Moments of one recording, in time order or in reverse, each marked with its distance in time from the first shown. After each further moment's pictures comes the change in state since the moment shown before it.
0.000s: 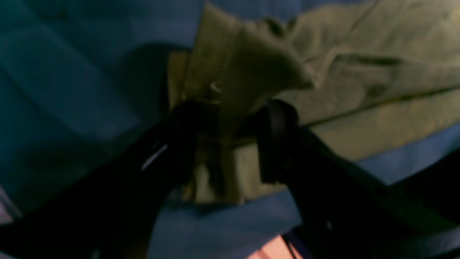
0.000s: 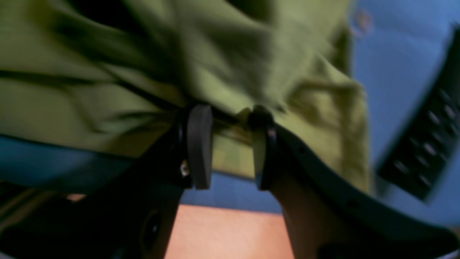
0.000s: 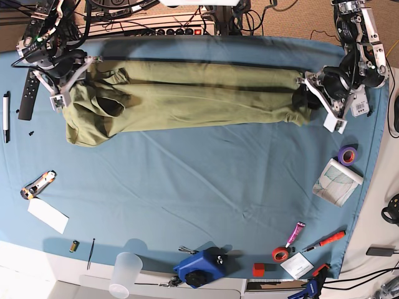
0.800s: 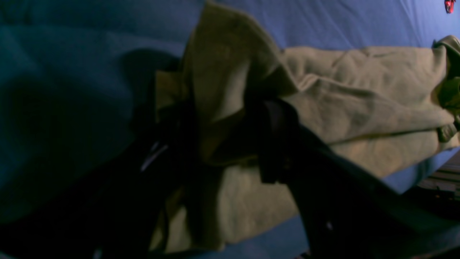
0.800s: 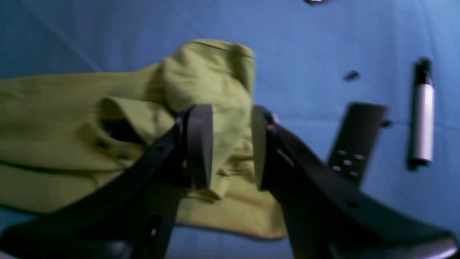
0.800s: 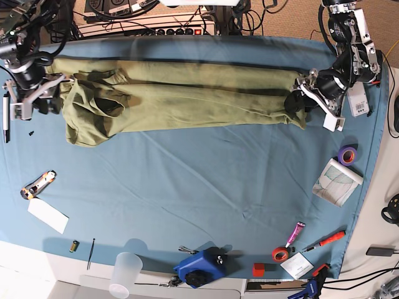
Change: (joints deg) left arm -0.7 4.0 -0.6 -8.6 -3.1 2.4 -4.9; right arm 4.6 0.0 16.5 3.1 10.4 3.9 5.2
